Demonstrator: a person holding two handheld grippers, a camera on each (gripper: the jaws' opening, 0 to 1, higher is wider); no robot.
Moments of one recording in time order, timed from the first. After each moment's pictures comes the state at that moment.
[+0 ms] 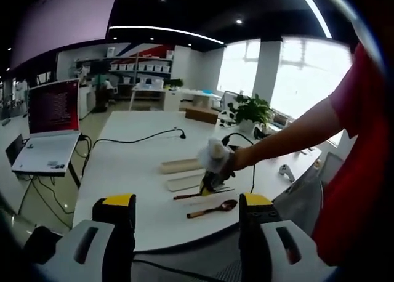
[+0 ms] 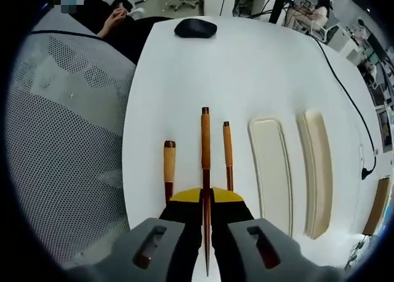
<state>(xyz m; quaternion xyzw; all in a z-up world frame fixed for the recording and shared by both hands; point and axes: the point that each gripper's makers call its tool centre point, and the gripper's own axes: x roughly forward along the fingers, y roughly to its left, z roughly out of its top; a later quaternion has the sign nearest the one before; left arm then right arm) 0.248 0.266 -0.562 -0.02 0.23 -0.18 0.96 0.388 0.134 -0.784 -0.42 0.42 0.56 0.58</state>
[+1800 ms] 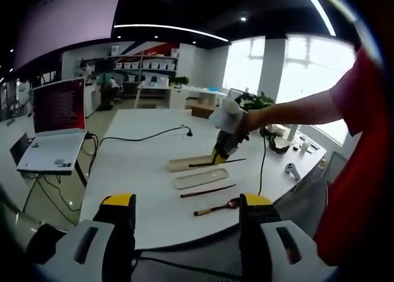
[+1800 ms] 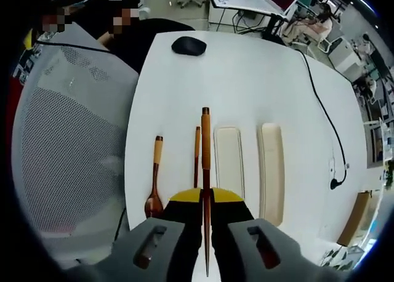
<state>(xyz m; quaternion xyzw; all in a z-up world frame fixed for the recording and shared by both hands) 0.248 0.279 -0.563 -0.02 0.24 -0.16 0.96 0.439 0.115 -0.705 -0.46 0.40 0.56 0.56</state>
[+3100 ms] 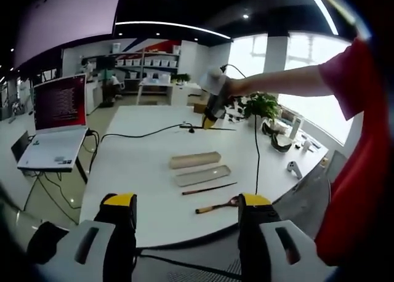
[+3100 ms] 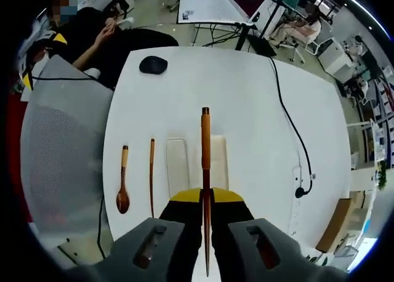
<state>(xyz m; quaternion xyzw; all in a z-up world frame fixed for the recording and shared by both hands) 0.252 0.280 -0.570 -0.02 0.25 -0.16 0.96 0.542 0.130 -0.643 -0.47 0.39 0.54 0.58</state>
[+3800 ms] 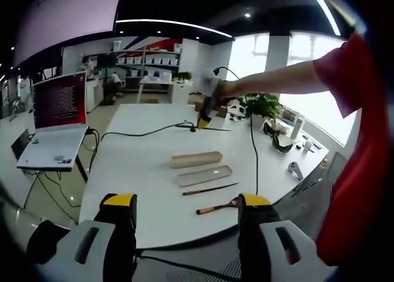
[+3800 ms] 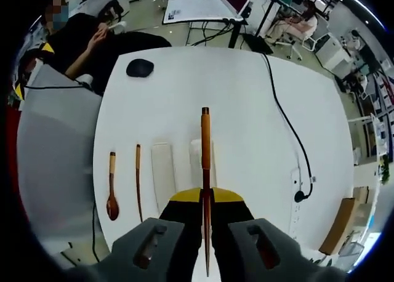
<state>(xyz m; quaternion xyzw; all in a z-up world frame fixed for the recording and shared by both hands) 0.259 0.279 -0.569 -0.03 0.25 -0.15 0.95 0.576 0.143 -0.667 -0.45 0.40 0.54 0.59</state>
